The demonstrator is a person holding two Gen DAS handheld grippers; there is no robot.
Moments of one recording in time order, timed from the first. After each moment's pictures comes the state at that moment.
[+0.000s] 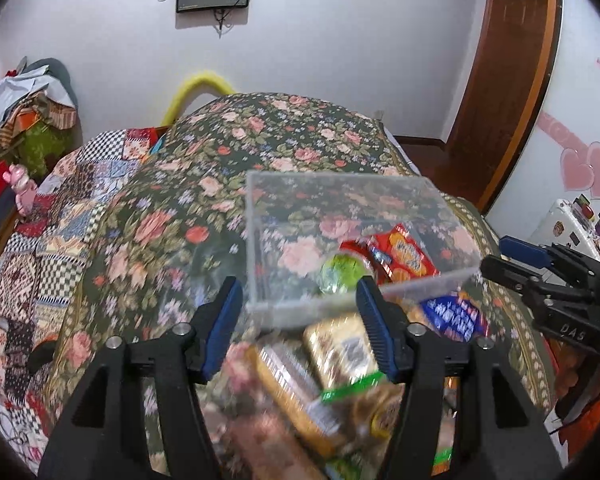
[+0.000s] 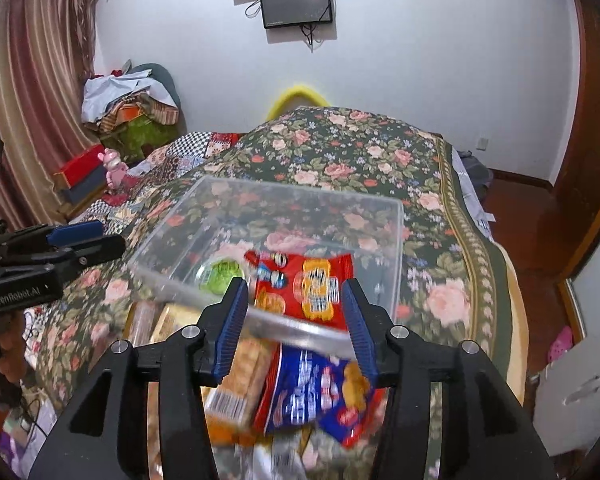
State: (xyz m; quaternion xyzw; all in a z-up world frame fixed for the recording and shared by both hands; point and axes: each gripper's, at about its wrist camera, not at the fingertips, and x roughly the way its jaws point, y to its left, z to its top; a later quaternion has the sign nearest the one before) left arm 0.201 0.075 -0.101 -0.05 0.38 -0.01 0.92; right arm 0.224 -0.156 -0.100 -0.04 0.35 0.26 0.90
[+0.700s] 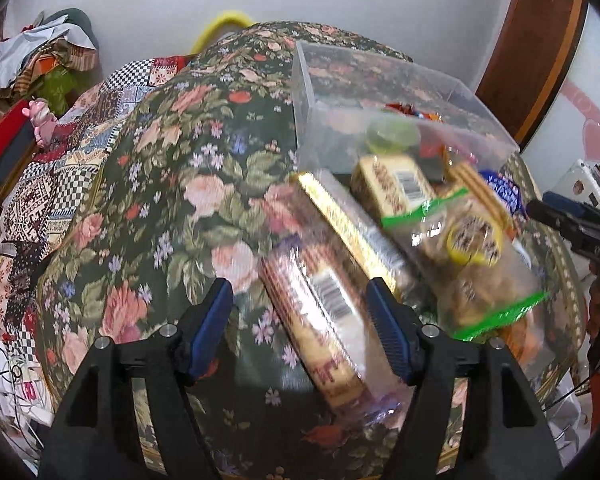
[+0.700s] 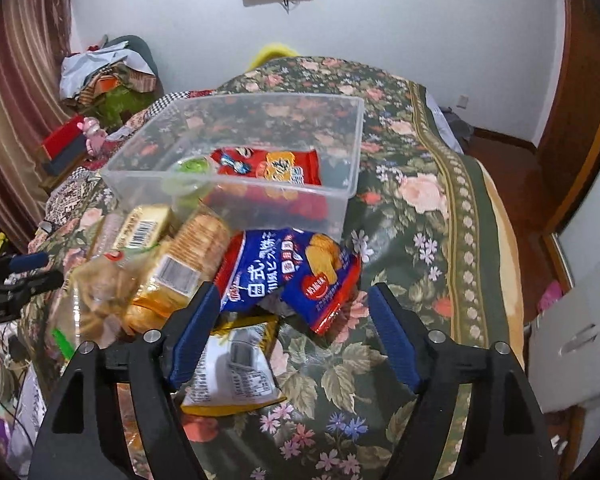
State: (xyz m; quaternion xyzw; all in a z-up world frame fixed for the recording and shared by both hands) left arm 0.123 0.090 -0.185 -0.06 0.47 0.02 0.88; right arm 0.193 -0.191 -0.159 -0.05 0.41 0.21 0.89
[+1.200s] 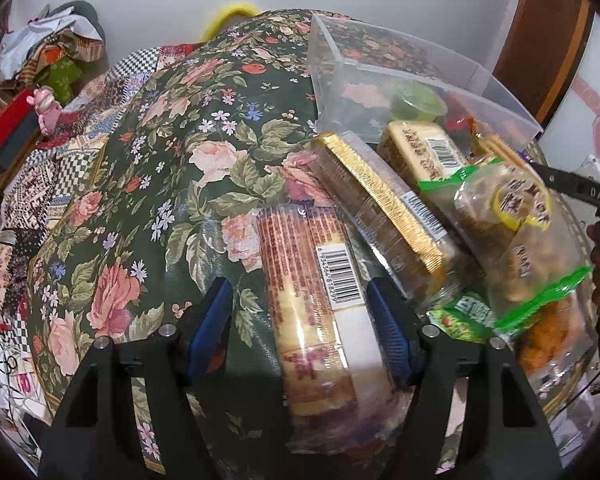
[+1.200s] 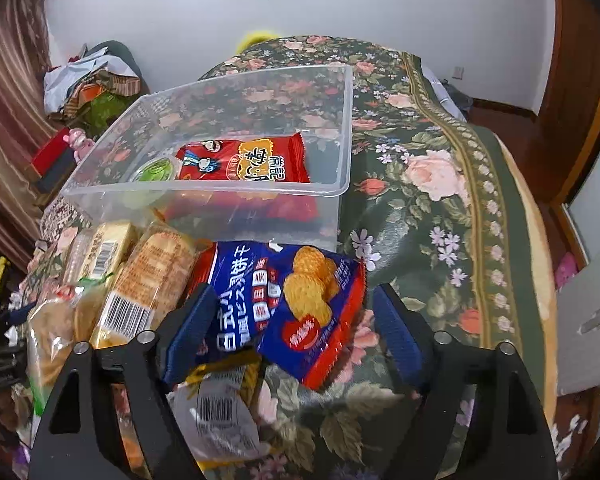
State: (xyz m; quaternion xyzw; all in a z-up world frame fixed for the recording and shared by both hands) left arm 0.122 0.098 -0.215 -0.06 0.47 0.04 0.88; right arm 0.225 -0.187 -0.180 -0.01 0.44 0.20 0.87
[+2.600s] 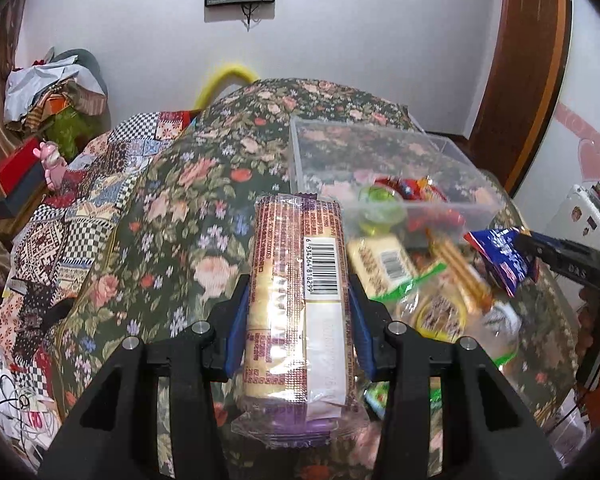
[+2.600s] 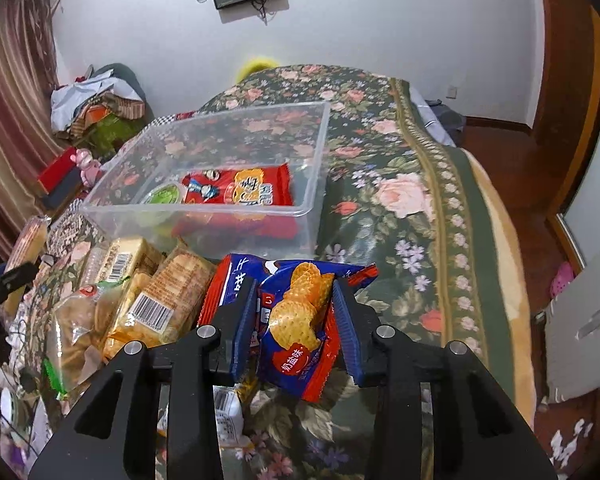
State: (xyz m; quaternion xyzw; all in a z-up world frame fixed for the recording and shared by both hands) left arm 0.136 0.085 -0.133 -0.05 0.37 0.03 0.93; right arm 0.209 -0.216 -0.154 0.01 0.40 0.21 0.89
